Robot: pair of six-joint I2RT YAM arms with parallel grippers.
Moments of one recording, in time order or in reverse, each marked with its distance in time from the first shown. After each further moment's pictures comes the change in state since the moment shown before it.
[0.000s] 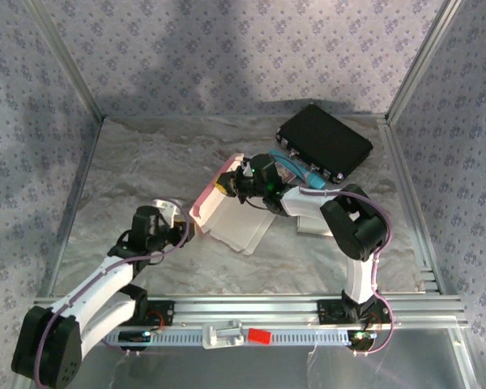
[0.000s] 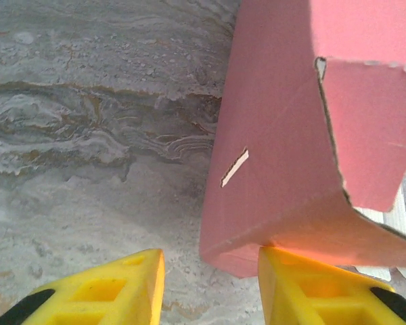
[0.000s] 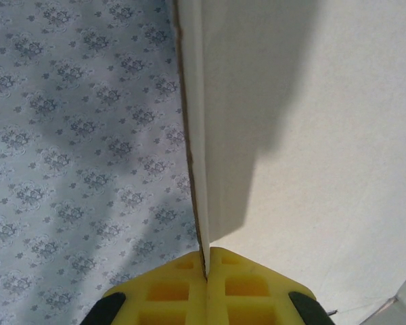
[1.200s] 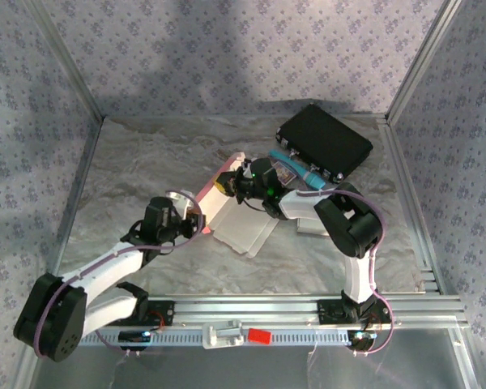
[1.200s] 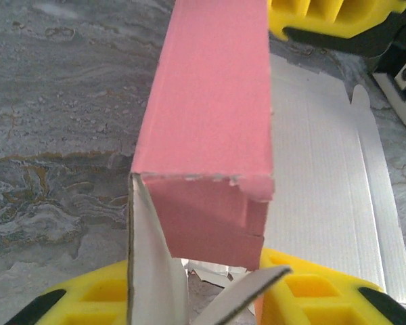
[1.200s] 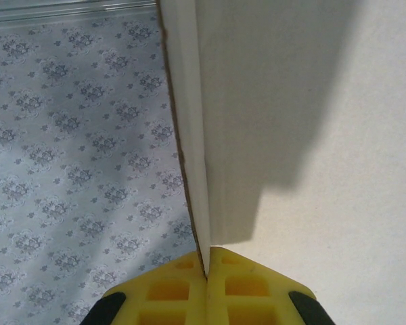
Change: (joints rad) left arm -0.106 0.174 0.080 0.150 -0.049 0.014; right arm 0.010 0.039 -0.035 0.160 0.051 0.088
